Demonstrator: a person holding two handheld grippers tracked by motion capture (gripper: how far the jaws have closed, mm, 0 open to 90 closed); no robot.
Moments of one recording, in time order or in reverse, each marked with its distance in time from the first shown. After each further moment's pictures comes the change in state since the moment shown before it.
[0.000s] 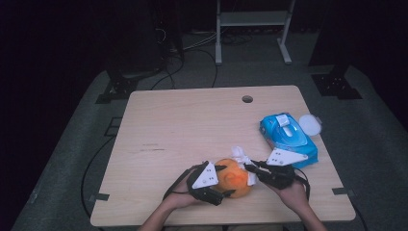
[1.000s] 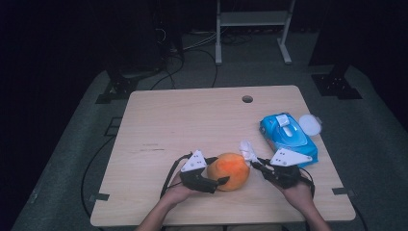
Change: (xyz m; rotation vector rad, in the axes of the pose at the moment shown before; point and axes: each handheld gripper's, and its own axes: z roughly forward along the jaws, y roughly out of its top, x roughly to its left) left arm 0.028 -0.010 -0.009 -0.073 0.034 -0.273; right arm -0.005 0.000 -0.008 0.025 -0.104 -0.053
